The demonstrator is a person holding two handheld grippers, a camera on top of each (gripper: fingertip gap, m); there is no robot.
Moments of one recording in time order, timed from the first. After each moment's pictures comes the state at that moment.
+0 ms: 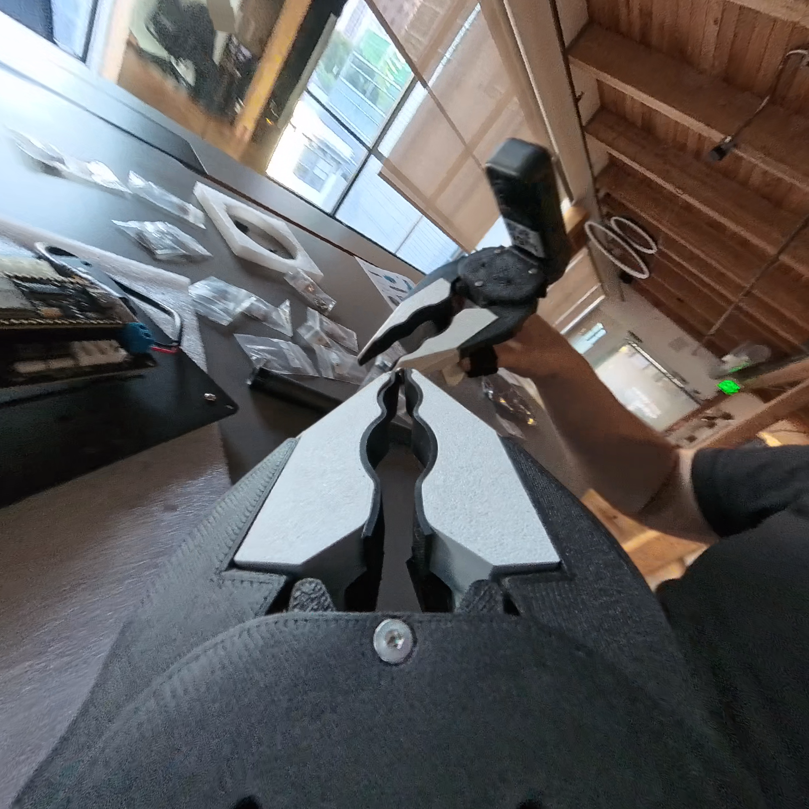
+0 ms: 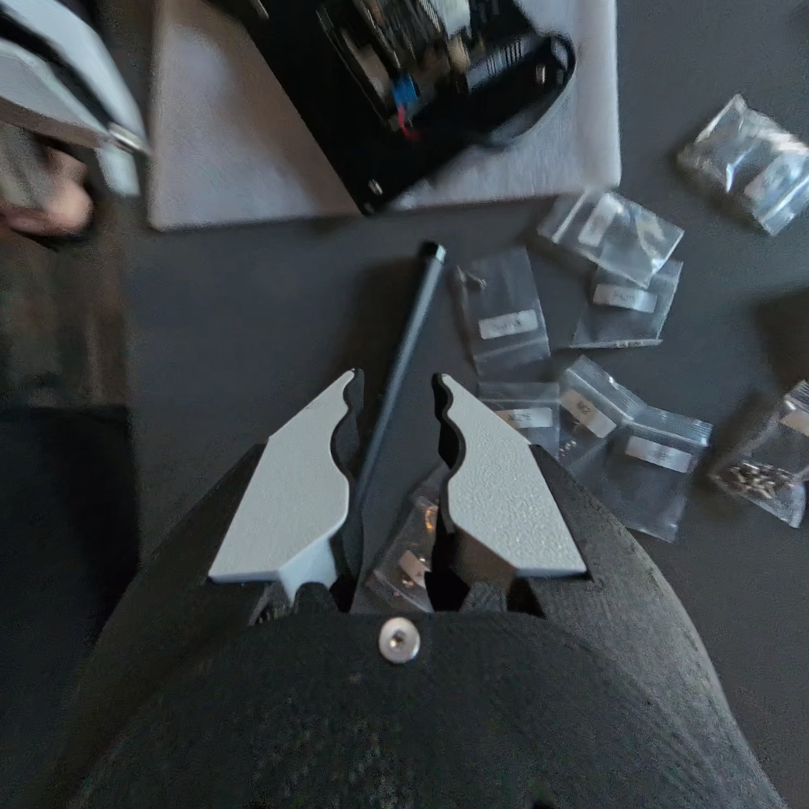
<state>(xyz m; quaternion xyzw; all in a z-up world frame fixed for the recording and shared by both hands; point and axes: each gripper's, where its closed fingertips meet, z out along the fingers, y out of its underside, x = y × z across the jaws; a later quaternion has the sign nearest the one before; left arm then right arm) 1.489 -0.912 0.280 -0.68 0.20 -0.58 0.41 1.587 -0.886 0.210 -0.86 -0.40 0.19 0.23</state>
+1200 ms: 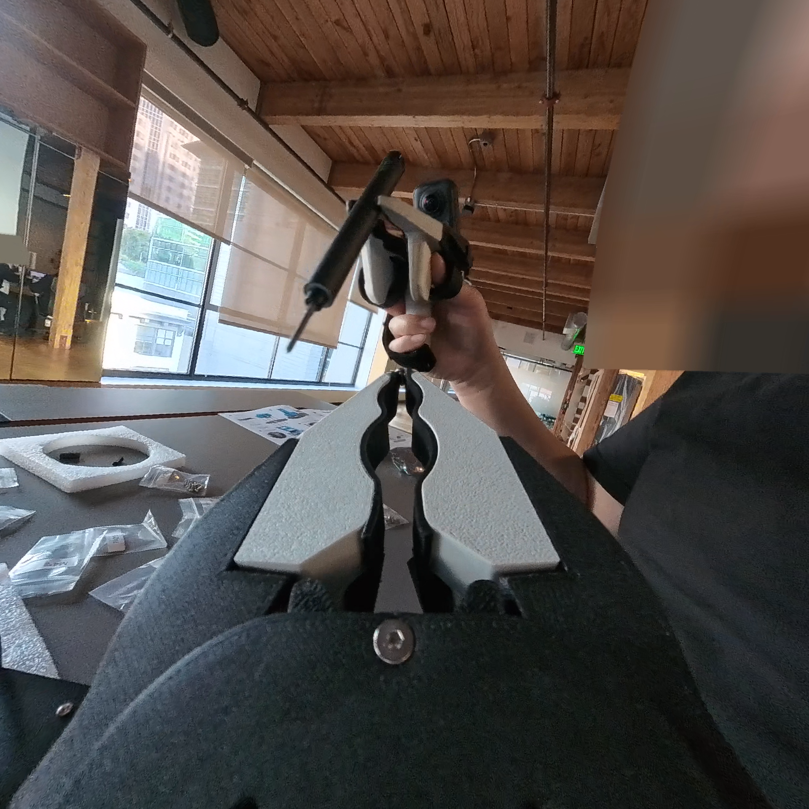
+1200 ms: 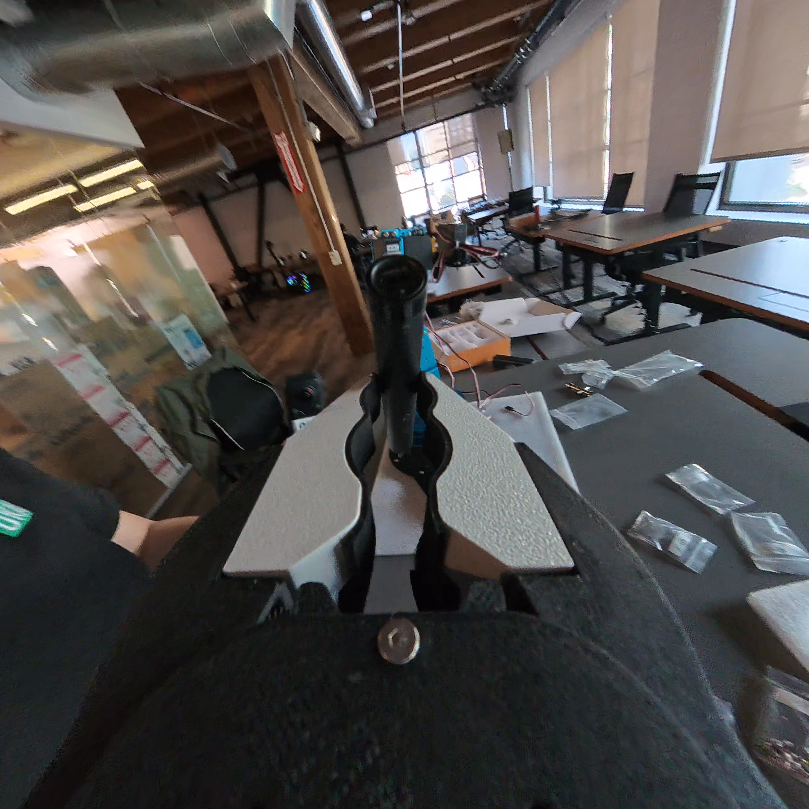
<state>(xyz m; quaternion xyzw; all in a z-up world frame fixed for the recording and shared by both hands) 1.505 -0.951 0.373 -0.44 0.32 -0.67 0.50 1.581 -0.898 0.464 -0.64 -0.26 0.44 0.57</state>
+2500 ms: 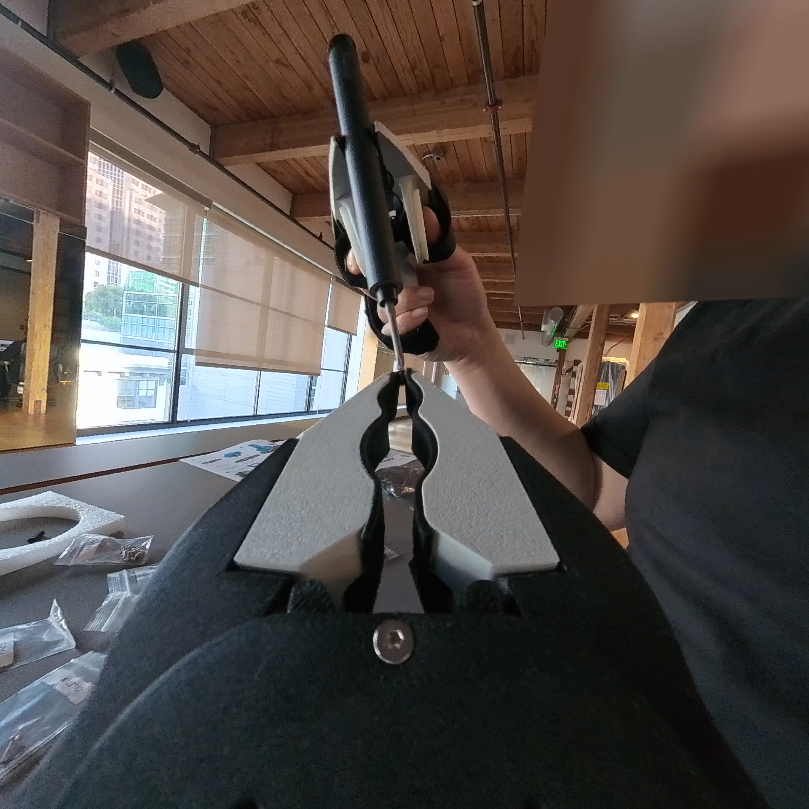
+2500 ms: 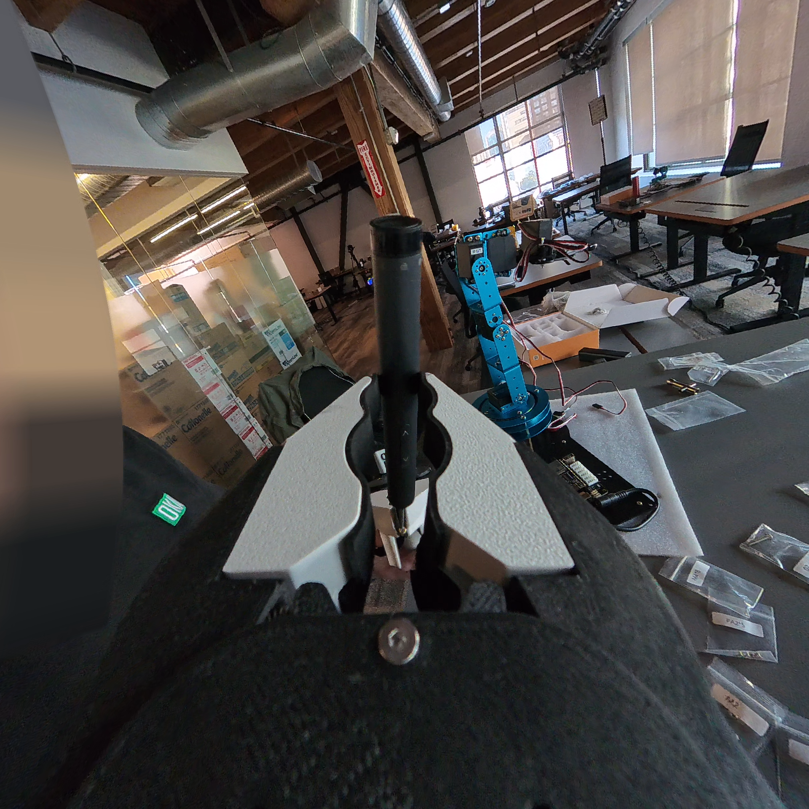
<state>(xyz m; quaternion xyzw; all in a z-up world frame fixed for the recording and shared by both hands) 1.553 -0.988 0.375 -0.37 0.35 -0.68 0.53 1.584 -0.943 0.490 -0.62 -0.28 0.53 0.51</state>
